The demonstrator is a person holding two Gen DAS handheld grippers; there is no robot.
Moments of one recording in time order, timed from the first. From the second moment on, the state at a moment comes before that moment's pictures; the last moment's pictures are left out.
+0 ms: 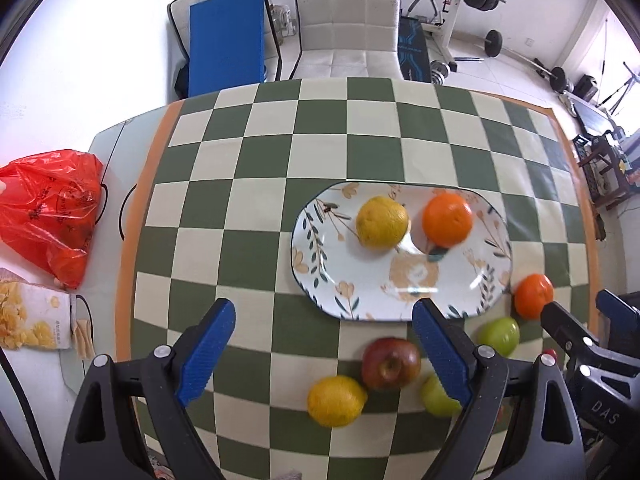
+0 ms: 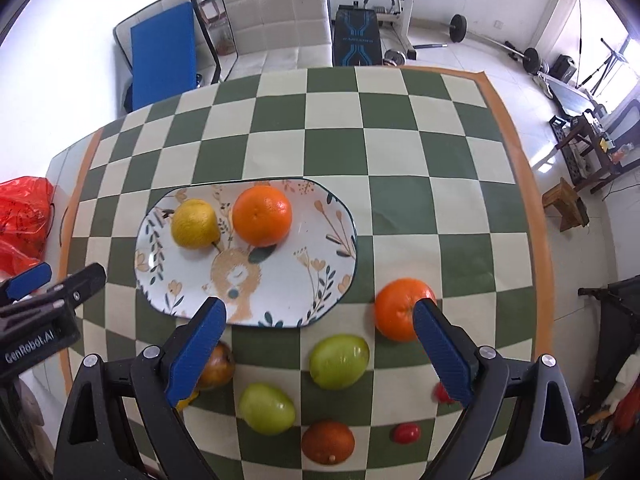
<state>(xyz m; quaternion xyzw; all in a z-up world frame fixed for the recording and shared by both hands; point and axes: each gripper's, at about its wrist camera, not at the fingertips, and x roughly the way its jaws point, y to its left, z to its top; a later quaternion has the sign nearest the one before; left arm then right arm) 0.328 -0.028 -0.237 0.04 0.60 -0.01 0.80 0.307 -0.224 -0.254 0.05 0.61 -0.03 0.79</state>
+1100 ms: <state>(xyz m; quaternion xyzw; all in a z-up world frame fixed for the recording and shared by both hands) 0.253 -0.006 -0.214 0.02 0.60 -0.02 0.80 0.208 -0.217 -0.145 0.11 0.55 -0.01 0.83</state>
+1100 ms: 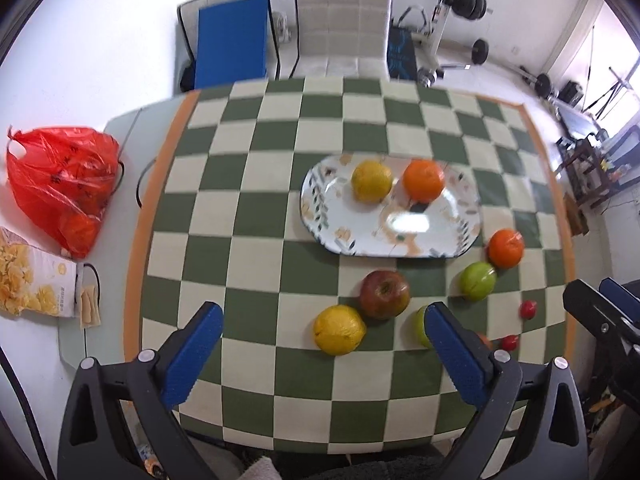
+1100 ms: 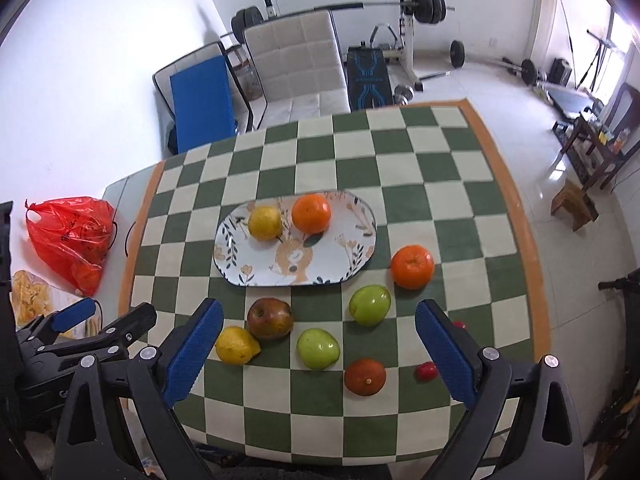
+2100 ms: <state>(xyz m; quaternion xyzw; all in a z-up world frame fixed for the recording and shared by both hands) 0.249 -0.010 -0.395 0.07 0.75 -0.07 0.65 0.253 -0.198 -0.373 0.13 0.73 0.05 0.67</state>
